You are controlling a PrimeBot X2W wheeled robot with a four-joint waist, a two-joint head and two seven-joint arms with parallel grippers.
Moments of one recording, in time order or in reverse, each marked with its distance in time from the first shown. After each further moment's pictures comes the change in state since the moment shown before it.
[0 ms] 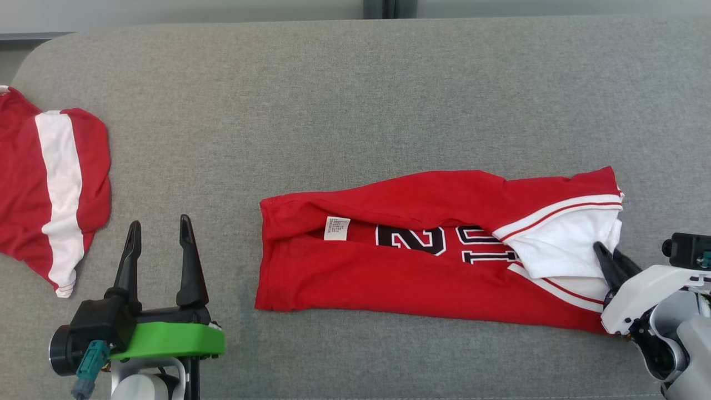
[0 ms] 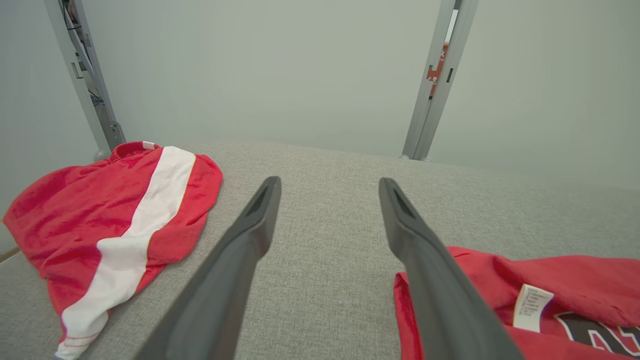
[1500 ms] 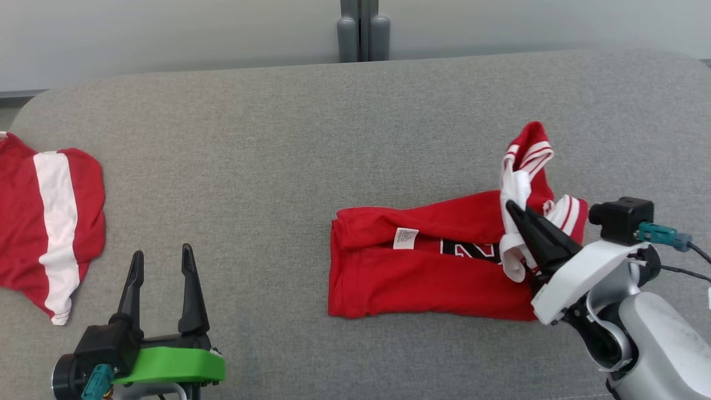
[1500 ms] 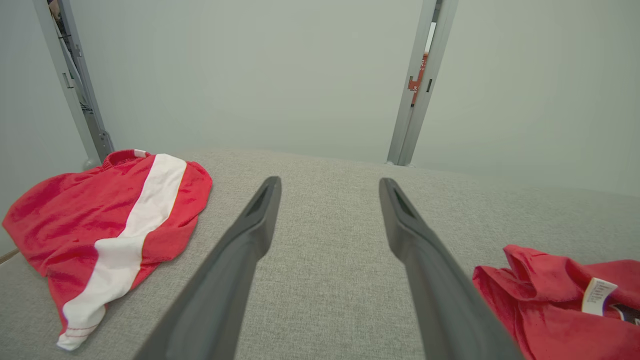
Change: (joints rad) left arm 0.078 -0.001 0.005 -0.004 0.006 0.004 0.000; right arm 0.021 0.044 0.093 -0.447 -0.061 0.001 0.058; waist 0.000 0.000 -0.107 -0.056
